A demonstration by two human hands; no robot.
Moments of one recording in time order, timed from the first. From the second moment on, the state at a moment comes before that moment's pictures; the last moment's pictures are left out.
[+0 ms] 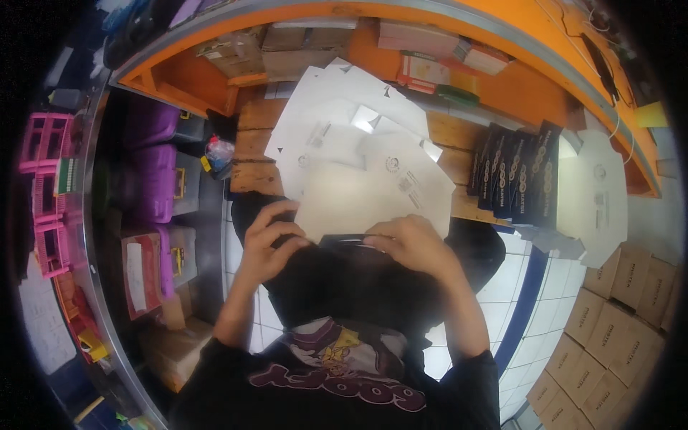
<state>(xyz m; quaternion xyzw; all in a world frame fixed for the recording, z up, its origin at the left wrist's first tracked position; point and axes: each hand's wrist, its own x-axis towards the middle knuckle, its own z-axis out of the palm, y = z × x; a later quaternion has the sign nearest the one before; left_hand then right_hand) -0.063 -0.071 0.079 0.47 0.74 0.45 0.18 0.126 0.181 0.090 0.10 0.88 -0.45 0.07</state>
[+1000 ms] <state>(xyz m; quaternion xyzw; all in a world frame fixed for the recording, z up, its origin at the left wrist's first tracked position) -0.036 -0.040 0.058 0.41 0.81 0.42 0.09 0.155 0.173 0.121 0.19 0.96 -0.18 -0.09</state>
